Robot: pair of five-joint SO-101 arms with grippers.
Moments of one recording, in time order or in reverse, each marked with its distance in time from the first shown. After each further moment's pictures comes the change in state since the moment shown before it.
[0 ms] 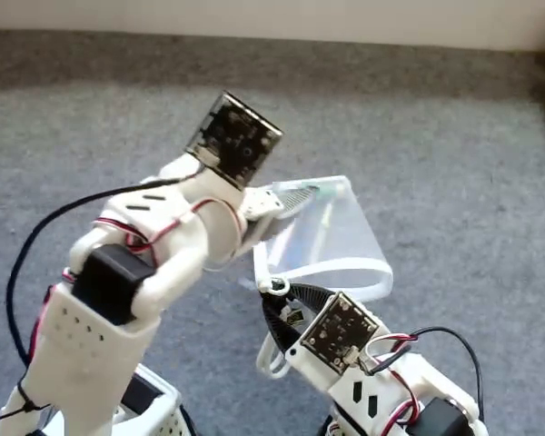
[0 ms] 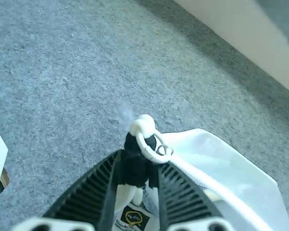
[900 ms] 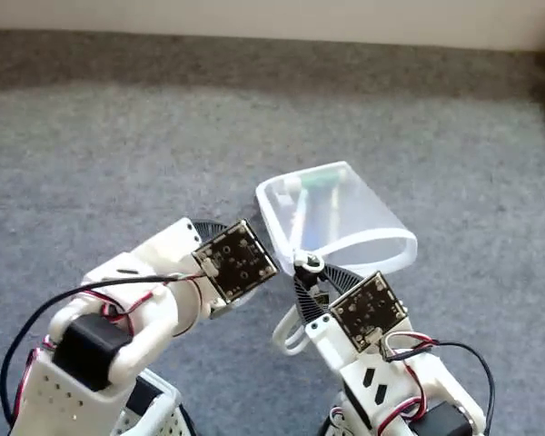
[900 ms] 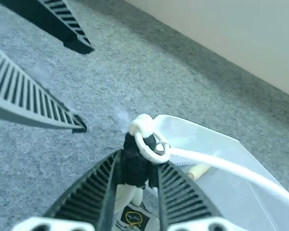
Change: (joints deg) left arm -1.0 -24.4 27.0 8.1 -22.8; right arm 13.8 -0.1 -0.3 -0.1 -1.9
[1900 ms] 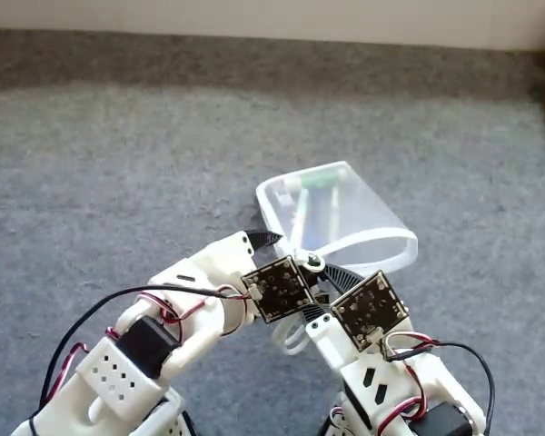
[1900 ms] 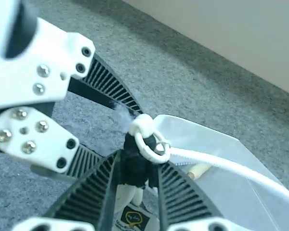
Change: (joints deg) left arm 9.7 -0.9 24.4 -31.3 0.0; right arm 0.2 0.0 0.0 0.0 -0.2
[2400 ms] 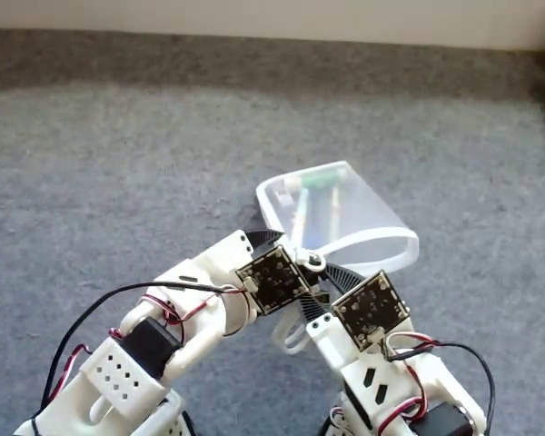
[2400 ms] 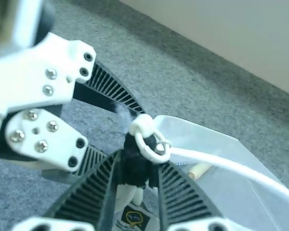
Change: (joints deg) left arm -0.1 0.0 3.2 -5.3 6.4; right arm 0.0 0.0 0.0 0.0 -0.3
